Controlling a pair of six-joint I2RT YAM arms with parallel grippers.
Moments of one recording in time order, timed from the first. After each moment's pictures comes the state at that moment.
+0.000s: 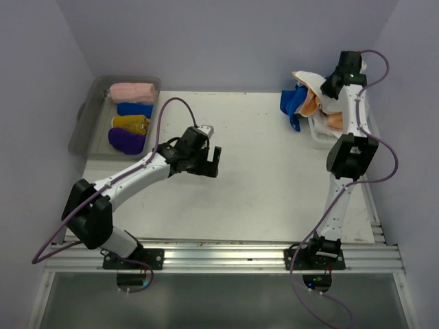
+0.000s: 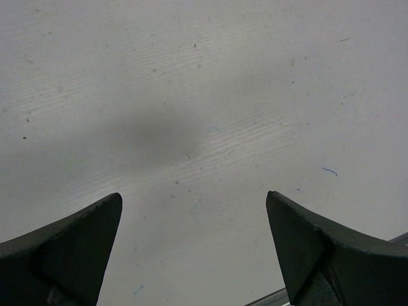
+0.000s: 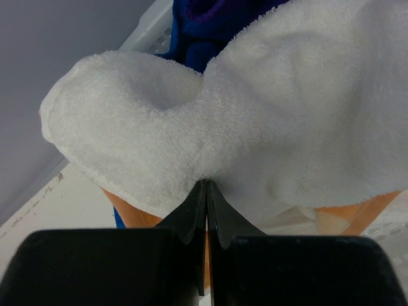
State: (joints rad) left arm -0.66 1.50 1.13 -0.56 -0.05 -0.42; right arm -0.16 2.35 2.44 -0.81 0.11 0.57
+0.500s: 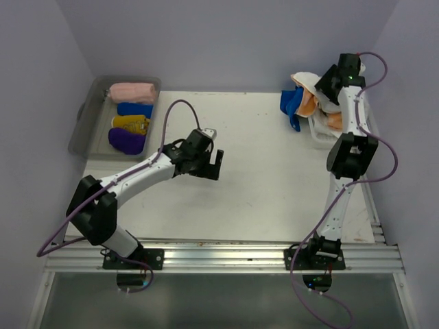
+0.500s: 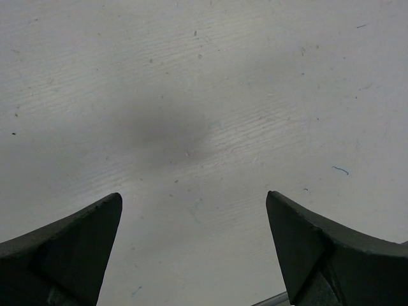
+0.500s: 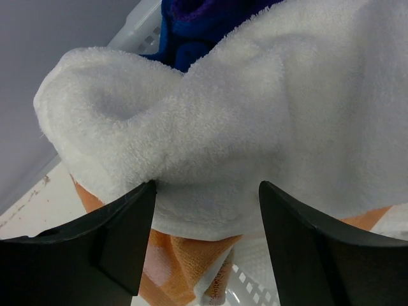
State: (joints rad) left arm -0.69 1.54 1.13 -0.56 -0.08 -0.43; right arm -0.17 2.35 2.39 -0.77 0.11 0.55
